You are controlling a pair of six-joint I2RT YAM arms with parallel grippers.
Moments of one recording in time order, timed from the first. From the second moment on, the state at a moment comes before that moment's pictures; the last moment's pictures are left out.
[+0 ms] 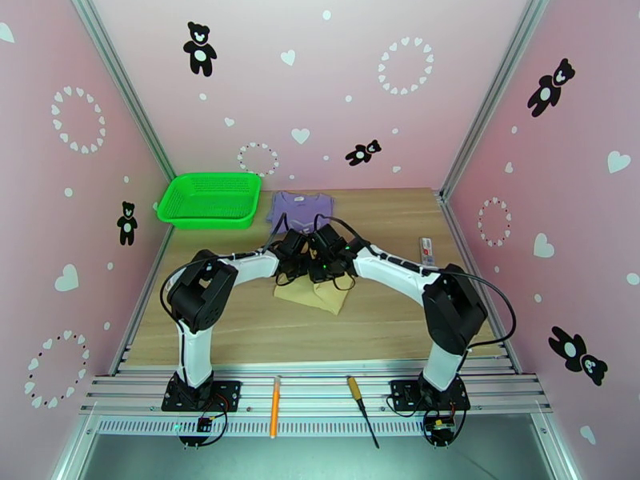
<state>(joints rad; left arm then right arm) -0.59 1.99 1.22 -0.22 0.11 -0.87 0.76 1.82 1.31 -0.57 -0.13 0.44</state>
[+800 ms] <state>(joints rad) -0.53 1.72 1.49 -0.75 -0.25 -0.69 0.78 1.83 1.29 -0.48 -0.23 0.44</state>
